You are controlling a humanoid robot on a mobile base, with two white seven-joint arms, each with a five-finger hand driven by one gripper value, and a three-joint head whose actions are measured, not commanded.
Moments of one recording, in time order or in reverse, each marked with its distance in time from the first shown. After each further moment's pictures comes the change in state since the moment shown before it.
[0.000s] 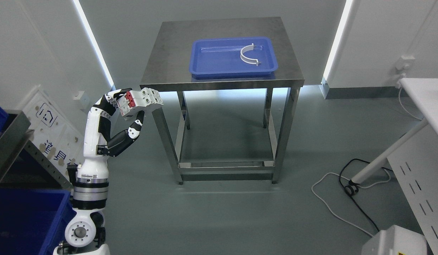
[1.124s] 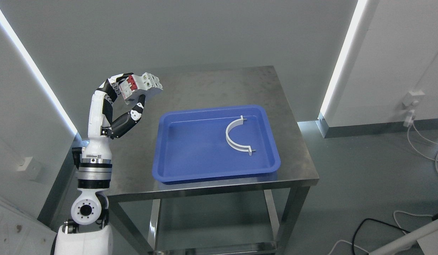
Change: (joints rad) left arm -0.092 0.017 -0.035 0.093 -0.037 0.071 0.077; right arm 0.000 0.000 0.000 0.000 0.000 -0.005 0.006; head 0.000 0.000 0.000
